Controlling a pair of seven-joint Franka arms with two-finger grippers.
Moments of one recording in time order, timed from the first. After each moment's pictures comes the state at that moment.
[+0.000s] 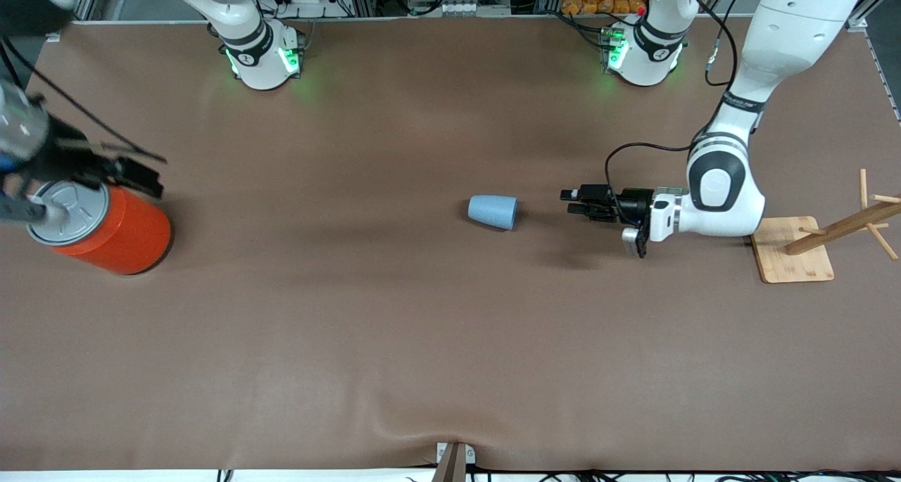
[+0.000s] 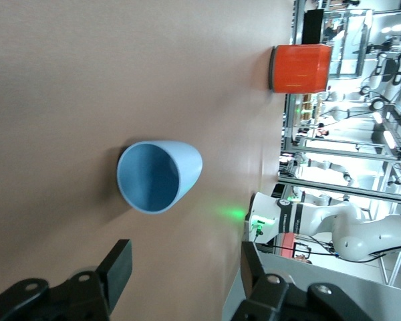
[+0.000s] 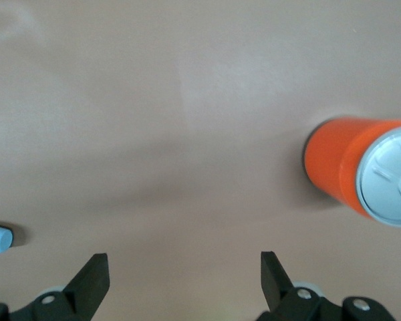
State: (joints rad) left arm 0.05 0.45 -0.20 -2.12 -1.17 1.89 0.89; right arm 0.00 0.11 0.09 -1.37 0.02 1.42 0.27
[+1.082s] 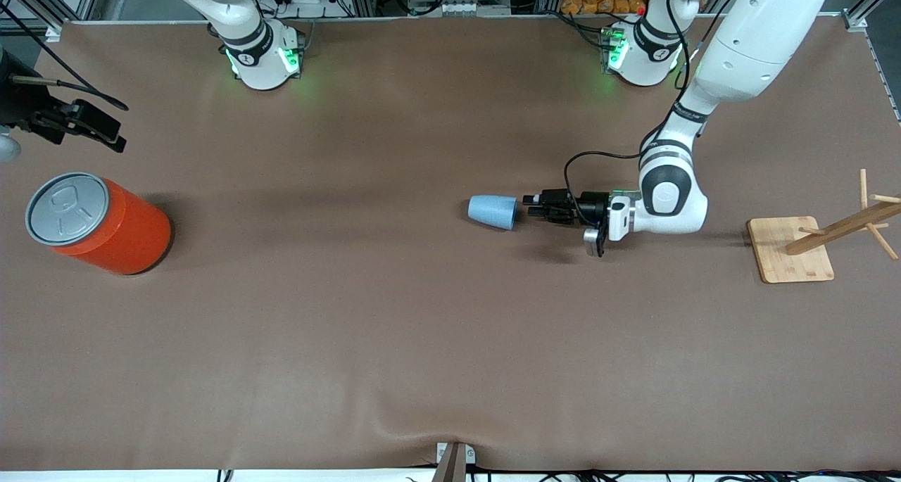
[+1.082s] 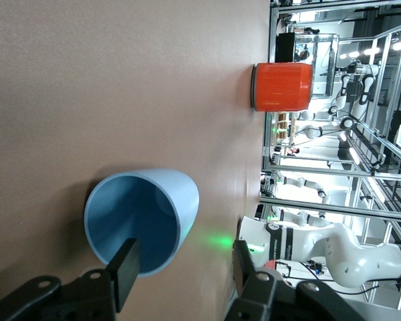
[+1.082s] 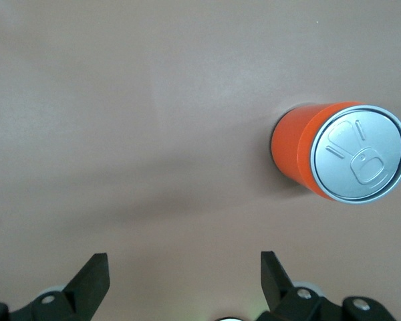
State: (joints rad) left arm -0.08 0.57 -0.20 -2.12 -1.42 1.97 1.05; right arm 0.00 -0.05 0.03 -1.56 -0.01 1.47 0.16
